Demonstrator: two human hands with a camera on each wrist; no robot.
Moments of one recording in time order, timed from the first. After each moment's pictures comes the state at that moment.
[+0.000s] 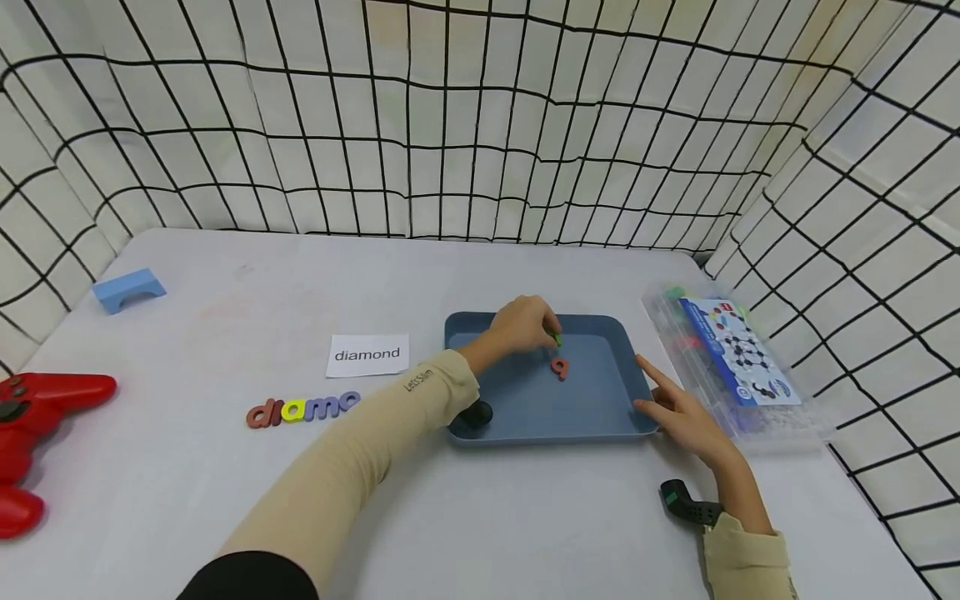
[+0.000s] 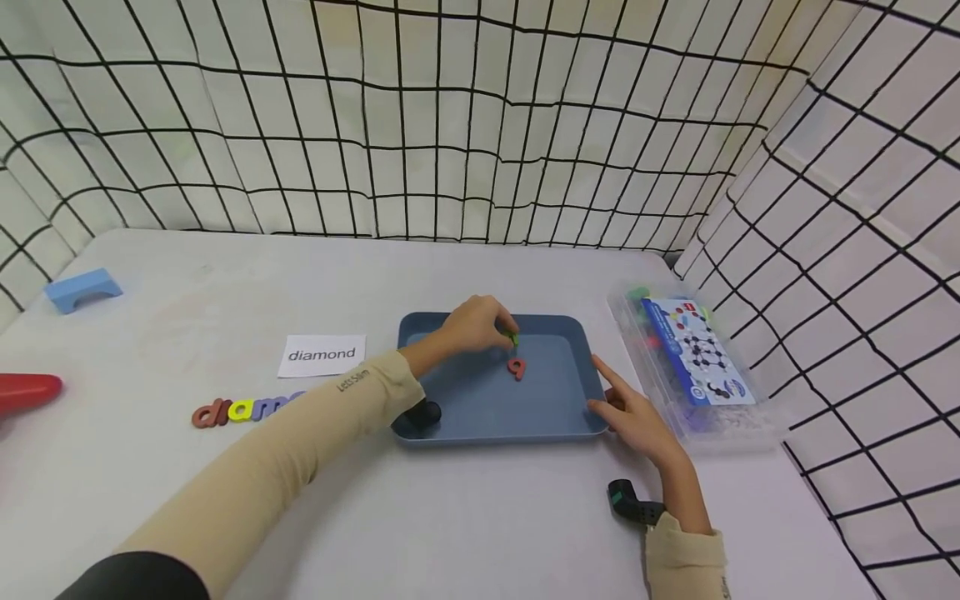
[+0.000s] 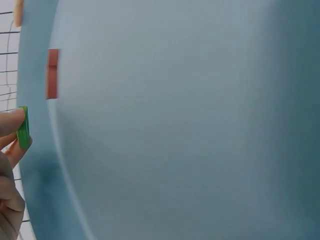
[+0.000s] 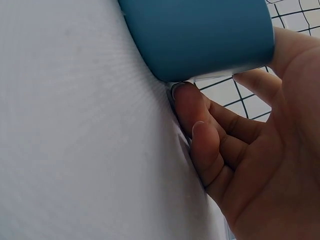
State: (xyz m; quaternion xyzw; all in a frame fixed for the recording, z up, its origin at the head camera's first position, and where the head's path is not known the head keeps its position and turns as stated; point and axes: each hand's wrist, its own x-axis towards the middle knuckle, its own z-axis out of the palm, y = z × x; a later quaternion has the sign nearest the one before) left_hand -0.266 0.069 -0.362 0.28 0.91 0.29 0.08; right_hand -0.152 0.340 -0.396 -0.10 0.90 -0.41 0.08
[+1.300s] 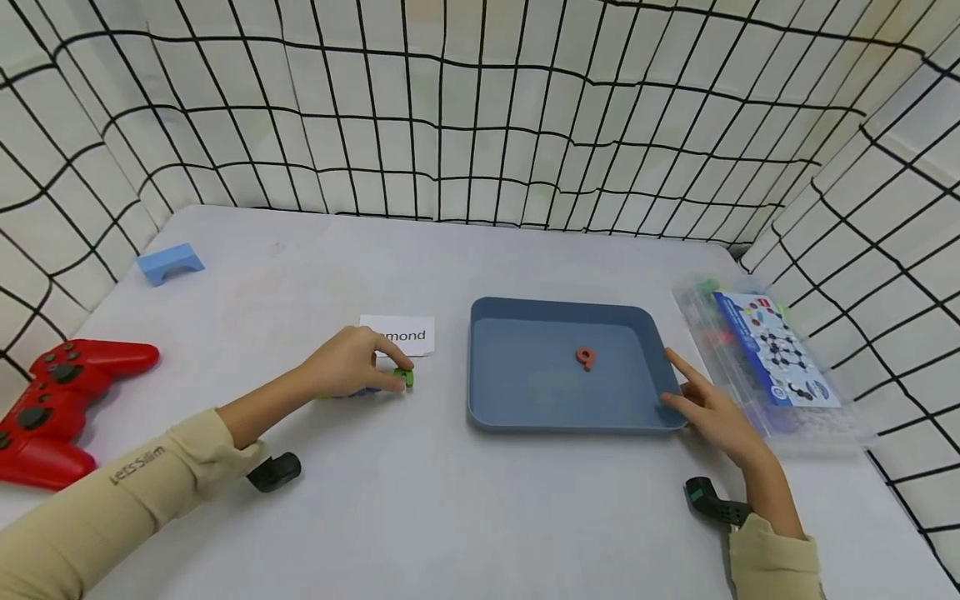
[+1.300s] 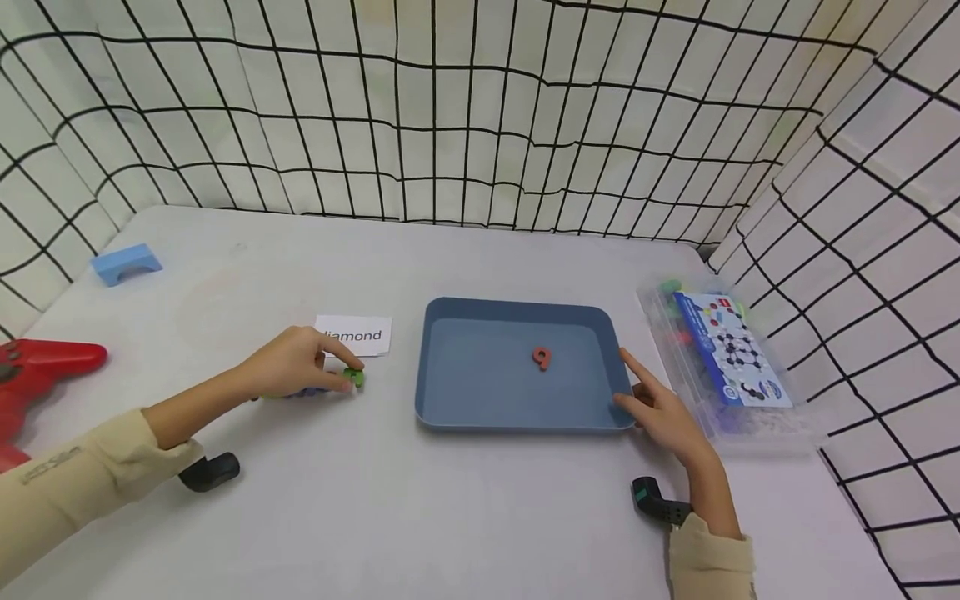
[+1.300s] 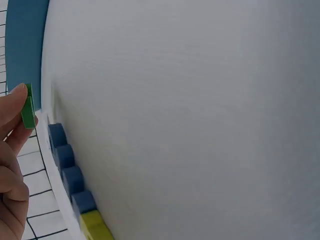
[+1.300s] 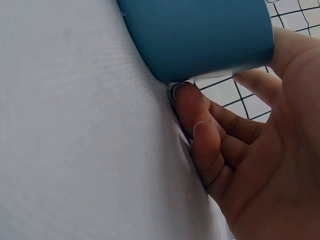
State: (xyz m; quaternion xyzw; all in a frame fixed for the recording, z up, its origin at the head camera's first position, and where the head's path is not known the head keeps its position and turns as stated) left_hand -0.172 -0.154 -0.358 0.19 0.92 0.31 0.12; right_hand -0.150 0.339 -0.391 -0.10 0.90 -0.41 0.10
